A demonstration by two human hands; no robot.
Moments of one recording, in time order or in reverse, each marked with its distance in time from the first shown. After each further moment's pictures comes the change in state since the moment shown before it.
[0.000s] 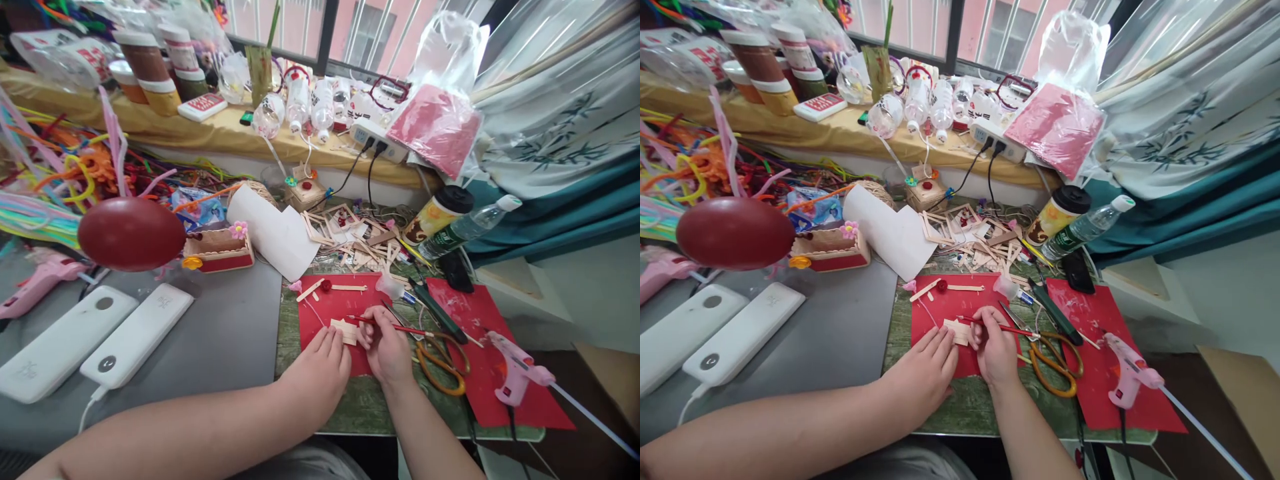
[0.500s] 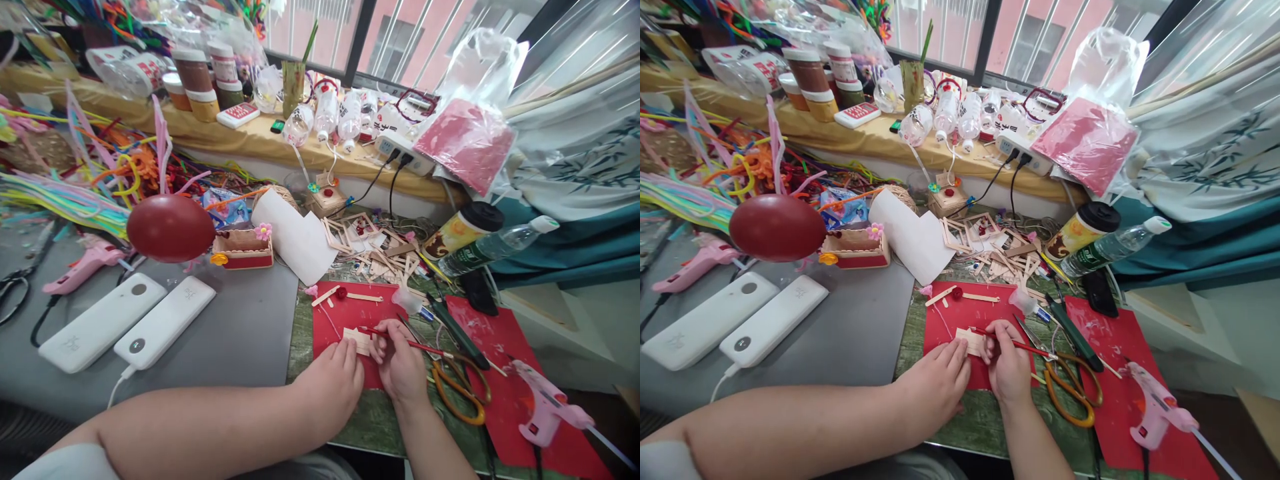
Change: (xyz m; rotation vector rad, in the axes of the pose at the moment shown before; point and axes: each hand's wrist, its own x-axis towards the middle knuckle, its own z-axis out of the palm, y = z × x) left_hand -0.004 0.003 0.001 0.014 0.024 -0.012; right_hand -0.002 0.005 -0.001 -0.079 -0.011 -0.003
